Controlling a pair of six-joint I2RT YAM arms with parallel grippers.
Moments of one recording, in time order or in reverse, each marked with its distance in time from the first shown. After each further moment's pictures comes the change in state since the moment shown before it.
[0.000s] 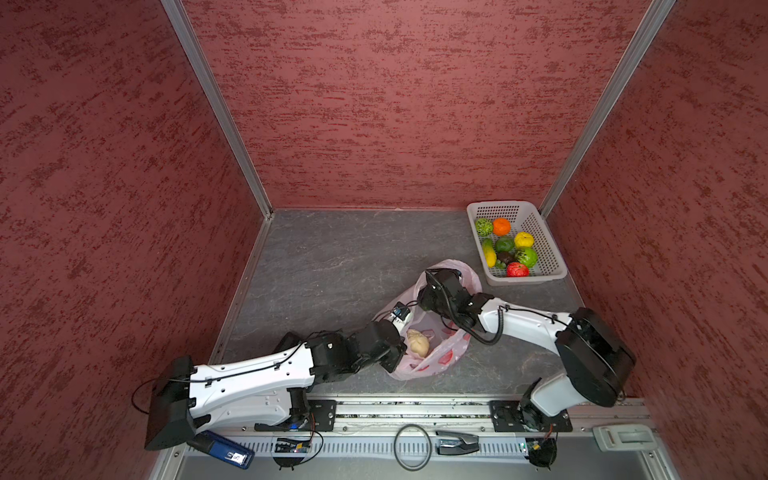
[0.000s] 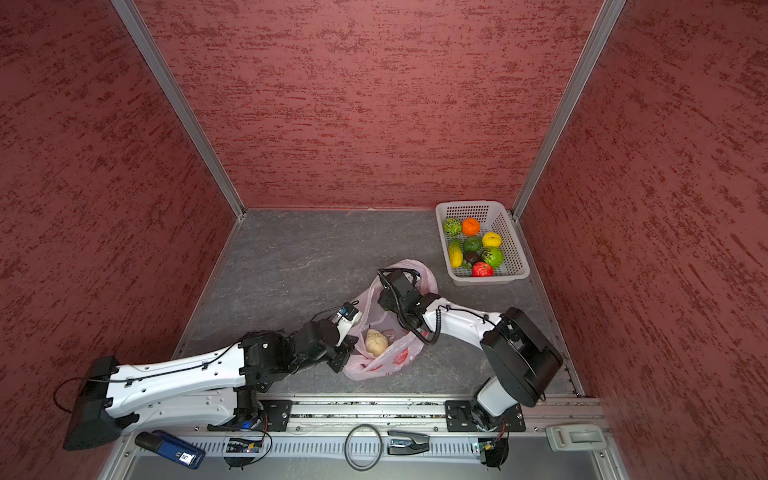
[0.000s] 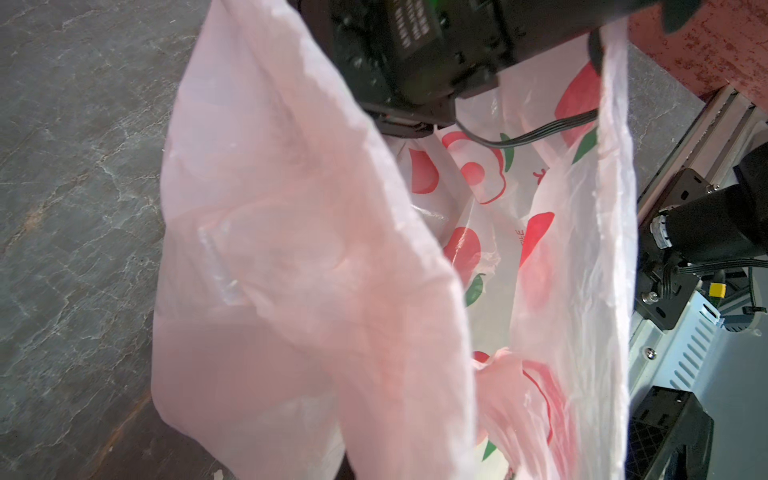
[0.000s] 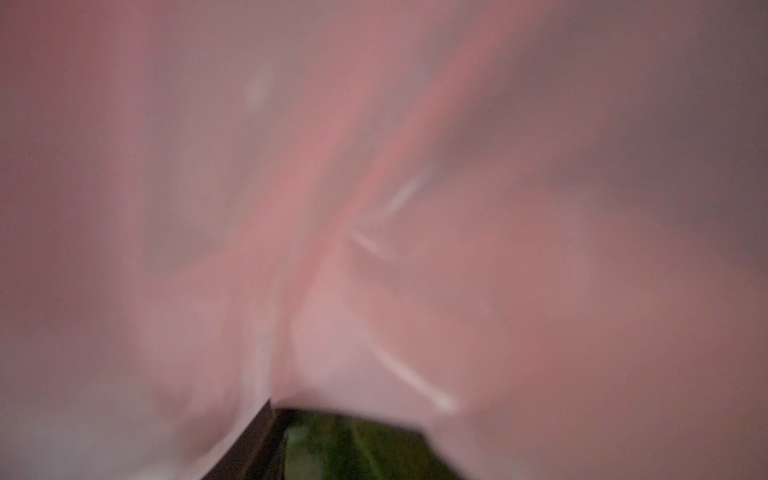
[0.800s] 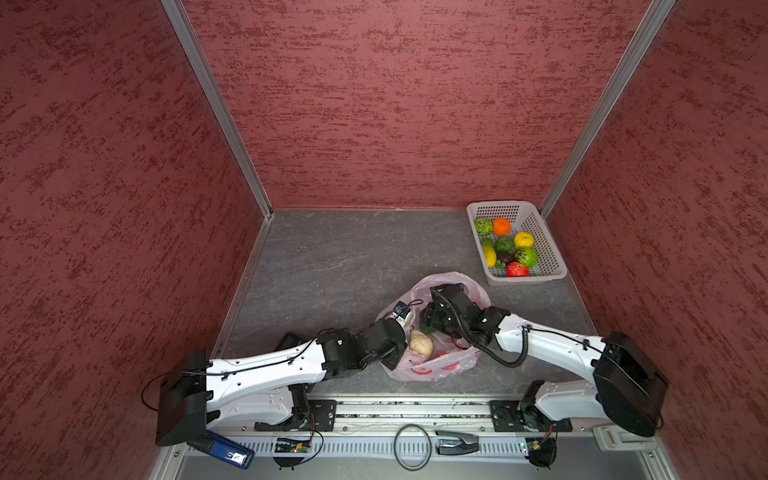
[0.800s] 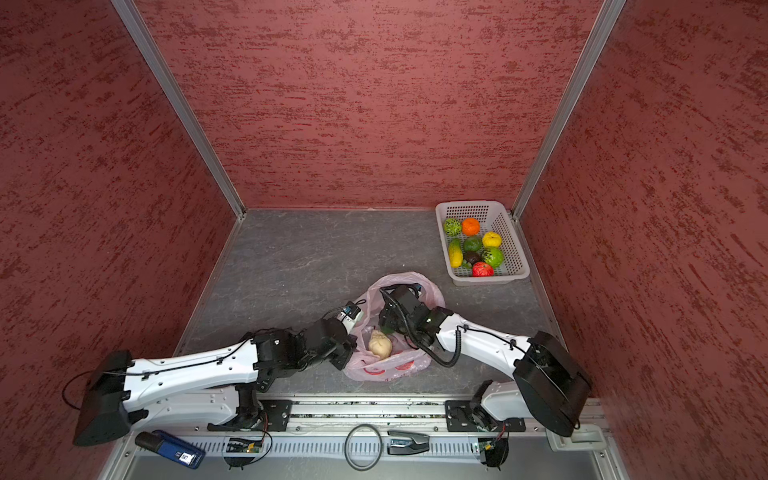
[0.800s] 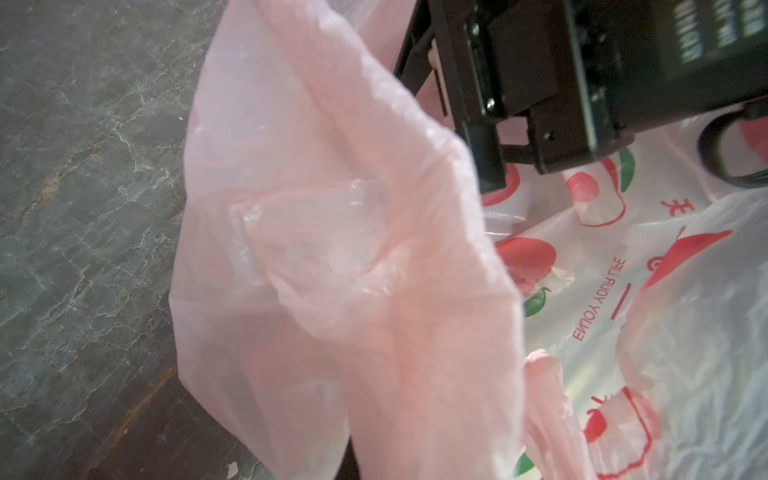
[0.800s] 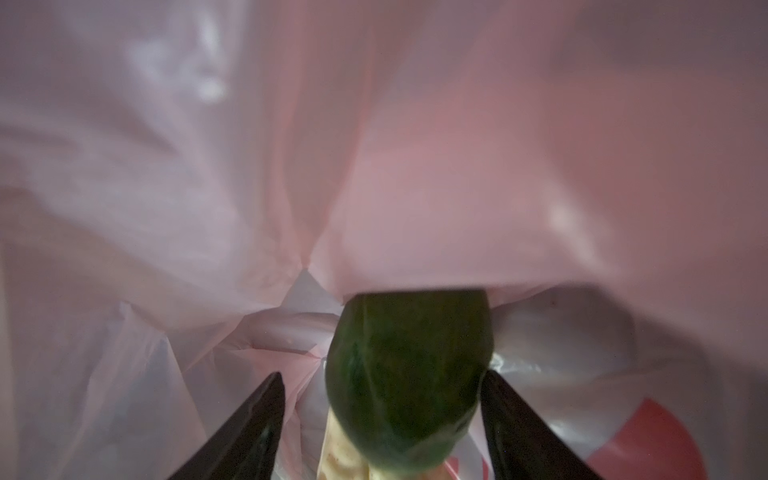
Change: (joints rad) left arm 0.017 0.101 0.000 -0.002 -0.024 -0.017; right arm 0.080 -0.153 -0.103 -0.164 -0.089 -0.039
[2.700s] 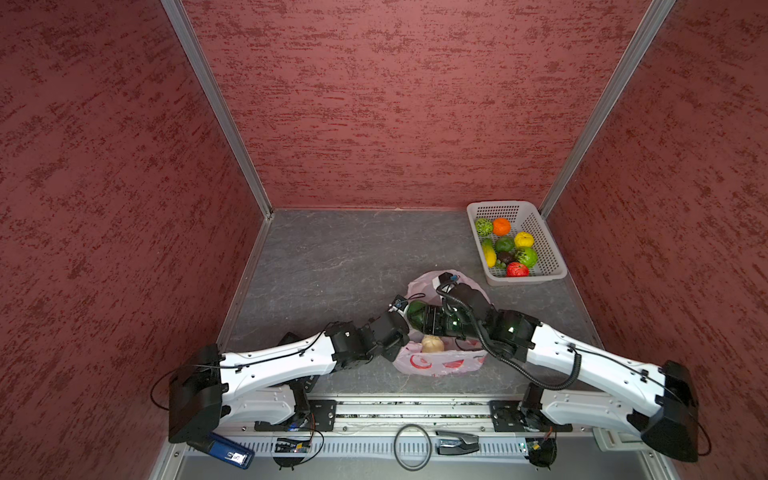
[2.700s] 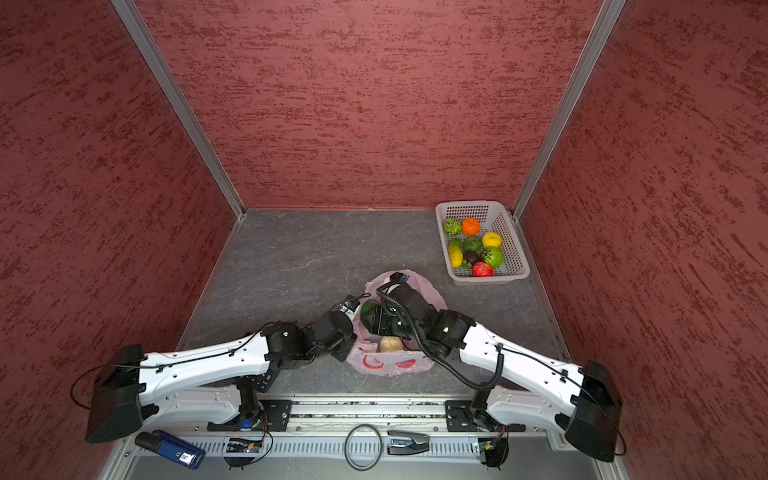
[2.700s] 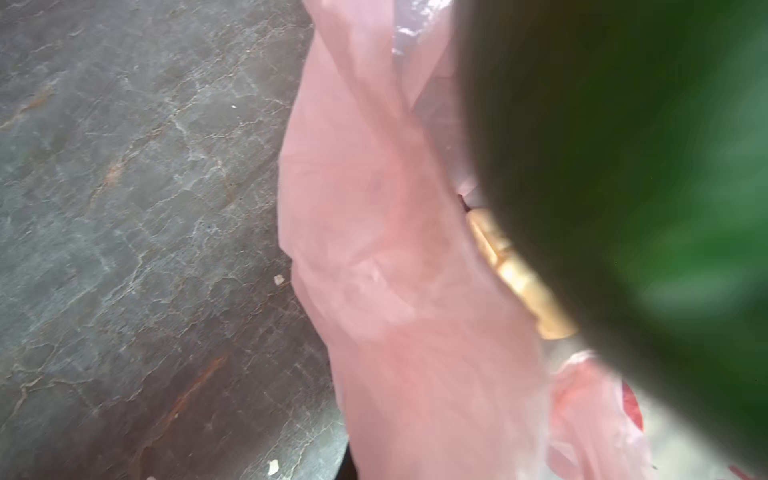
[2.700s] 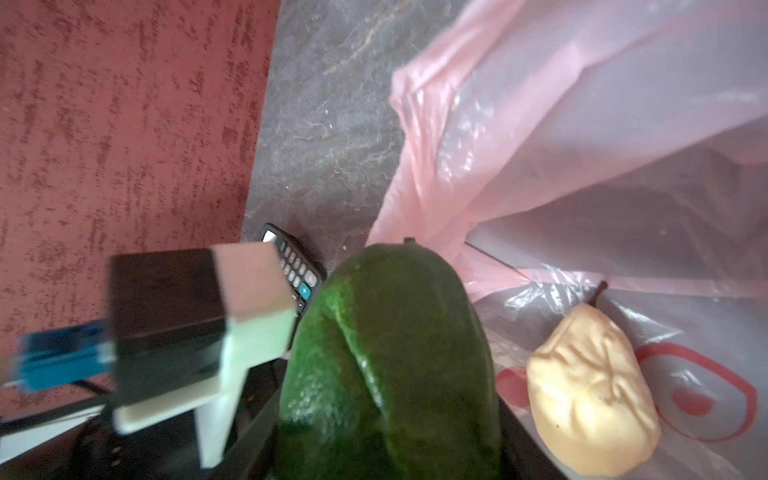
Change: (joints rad) left arm 0.062 0.051 0.048 -0.062 -0.063 0.000; right arm 0.141 -0.250 0.166 -0.133 -0.092 -0.133
